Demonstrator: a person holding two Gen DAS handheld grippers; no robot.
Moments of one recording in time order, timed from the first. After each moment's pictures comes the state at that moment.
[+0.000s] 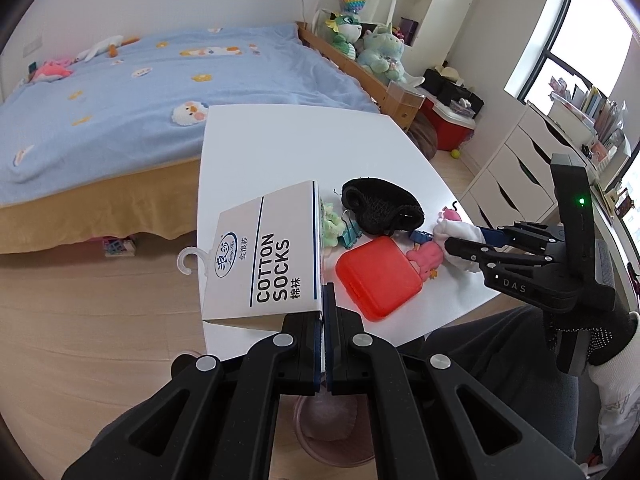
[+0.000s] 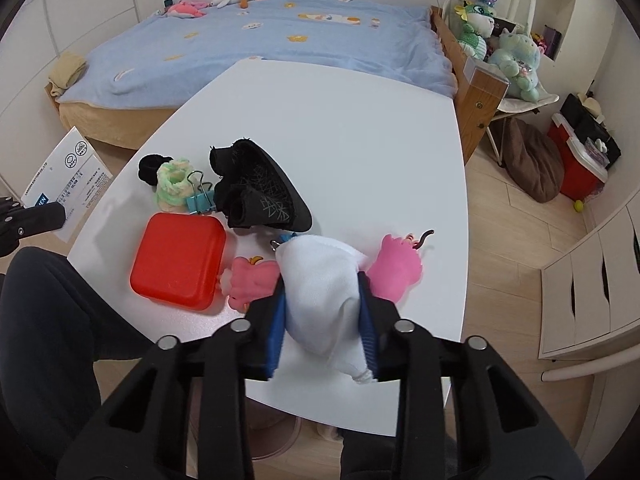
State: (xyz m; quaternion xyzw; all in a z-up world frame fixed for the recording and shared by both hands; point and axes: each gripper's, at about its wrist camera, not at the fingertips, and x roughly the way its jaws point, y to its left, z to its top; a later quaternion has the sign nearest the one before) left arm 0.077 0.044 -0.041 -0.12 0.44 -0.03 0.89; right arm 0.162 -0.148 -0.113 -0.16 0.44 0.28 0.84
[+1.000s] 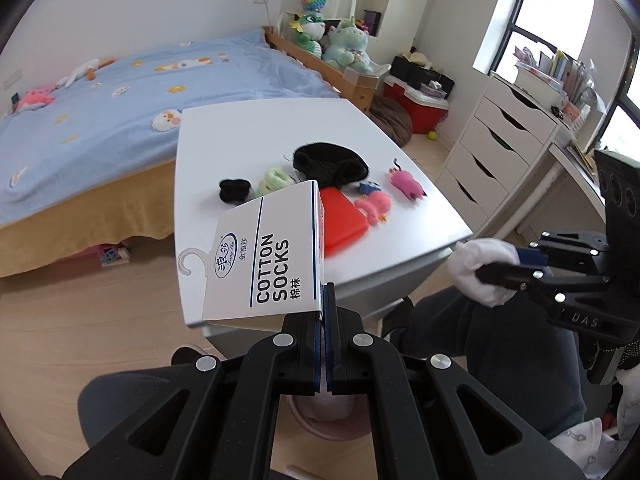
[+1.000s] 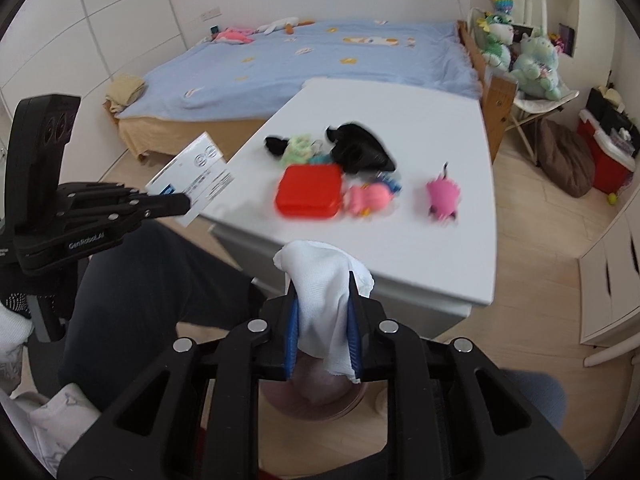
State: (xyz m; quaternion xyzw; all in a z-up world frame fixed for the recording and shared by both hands) left arm 0.022 0.006 -0.034 -0.07 0.43 -0.07 0.89; right arm 0.033 -0.188 -0.086 -0.10 0.43 0.37 0.82
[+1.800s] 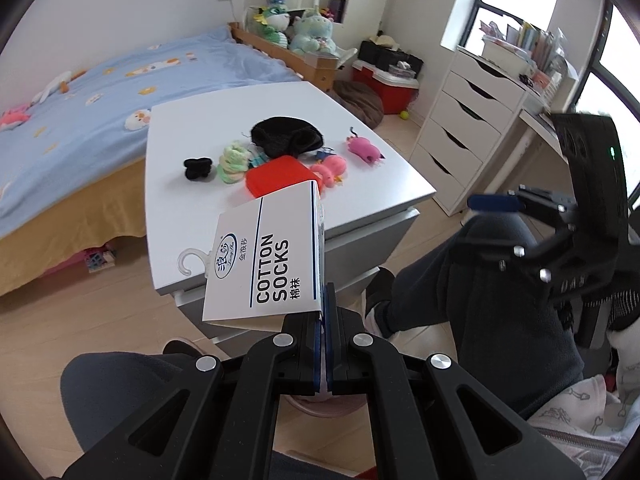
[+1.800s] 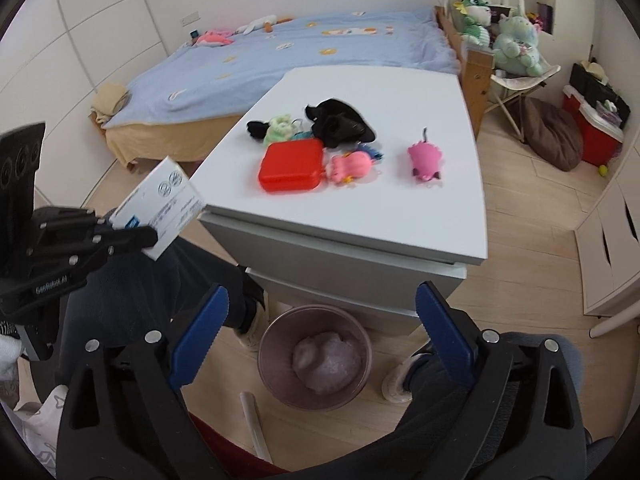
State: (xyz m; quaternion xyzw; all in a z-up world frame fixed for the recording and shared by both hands) left arm -0.008 -0.022 -0.040 -0.04 0.44 -0.12 0.89; right arm 0.034 -0.215 -0.090 -0.07 0.43 0.32 0.84
